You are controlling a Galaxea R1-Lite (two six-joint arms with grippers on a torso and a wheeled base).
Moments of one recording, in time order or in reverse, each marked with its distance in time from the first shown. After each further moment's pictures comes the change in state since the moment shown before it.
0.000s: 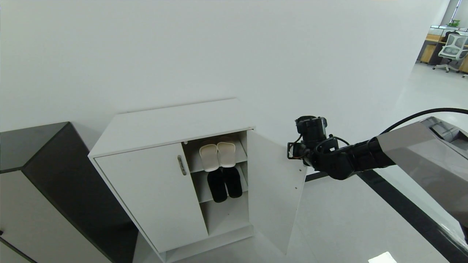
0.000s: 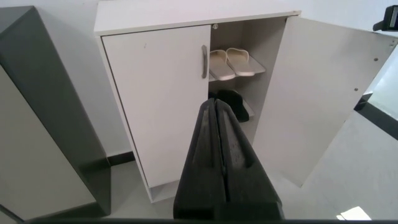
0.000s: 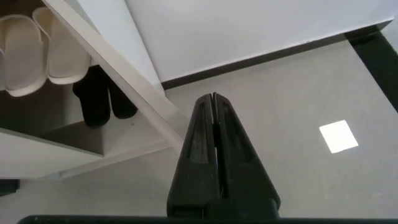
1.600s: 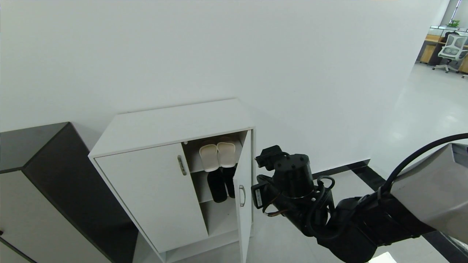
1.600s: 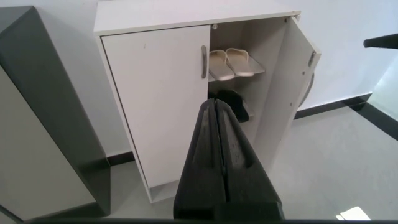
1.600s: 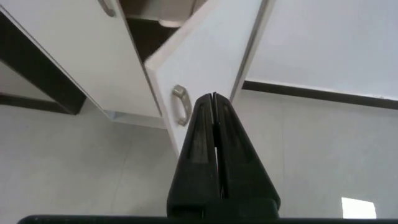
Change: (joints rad) left arm -0.001 0.000 0.000 0.000 -0.001 -0.001; right arm 0.370 -0.203 0.506 -0.390 0.011 -0.129
